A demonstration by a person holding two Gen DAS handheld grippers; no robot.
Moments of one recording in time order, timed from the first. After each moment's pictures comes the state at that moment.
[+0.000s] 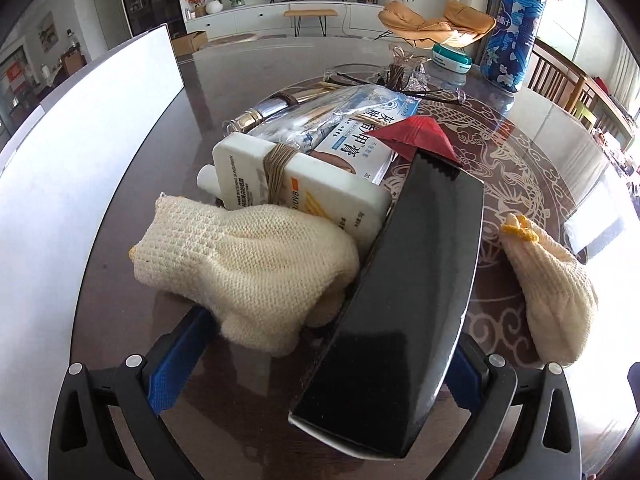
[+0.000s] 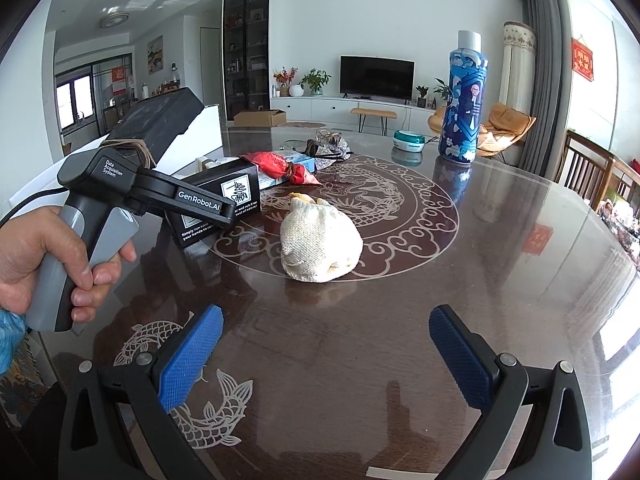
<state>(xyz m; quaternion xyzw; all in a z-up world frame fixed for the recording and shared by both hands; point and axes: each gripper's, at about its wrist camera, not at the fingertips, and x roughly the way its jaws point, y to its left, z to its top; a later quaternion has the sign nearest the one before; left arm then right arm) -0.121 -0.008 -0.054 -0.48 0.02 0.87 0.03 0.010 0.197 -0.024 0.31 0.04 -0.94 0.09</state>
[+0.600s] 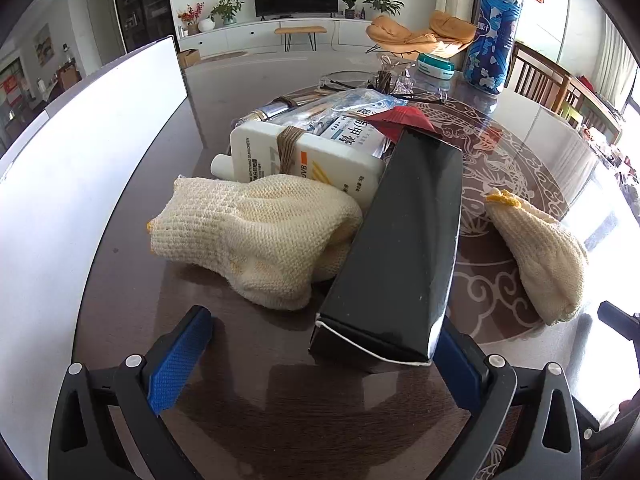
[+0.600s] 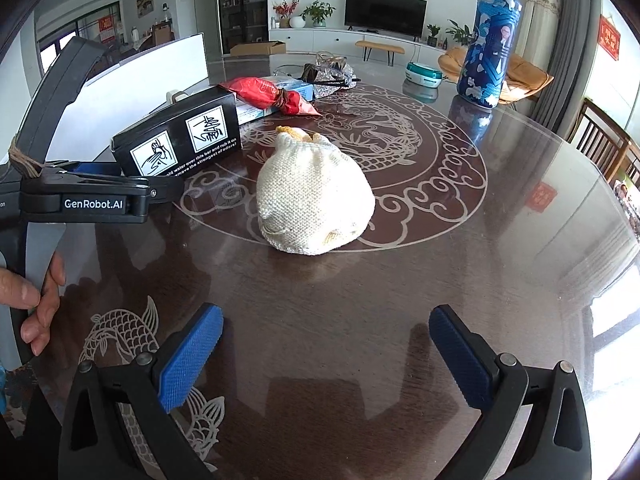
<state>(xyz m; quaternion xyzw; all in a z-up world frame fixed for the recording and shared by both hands) -0.108 -0.018 -0.053 -0.47 0.02 0.88 0.05 -0.053 0.189 -0.050 0.44 0.07 -0.89 0.09</state>
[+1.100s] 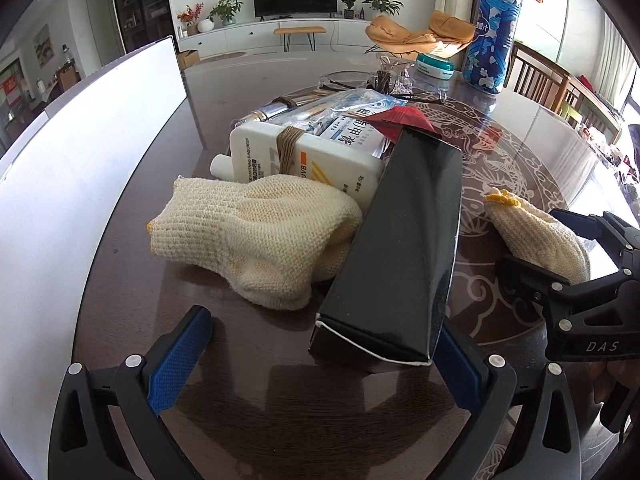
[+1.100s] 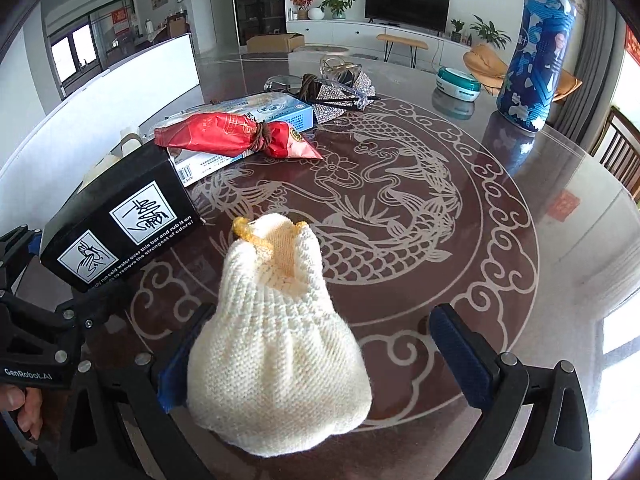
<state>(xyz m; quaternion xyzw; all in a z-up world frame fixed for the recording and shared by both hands) -0.109 -0.017 -0.053 -0.47 0.02 0.88 0.05 -0.157 0.180 -0.051 0.45 0.07 -0.88 0.13</state>
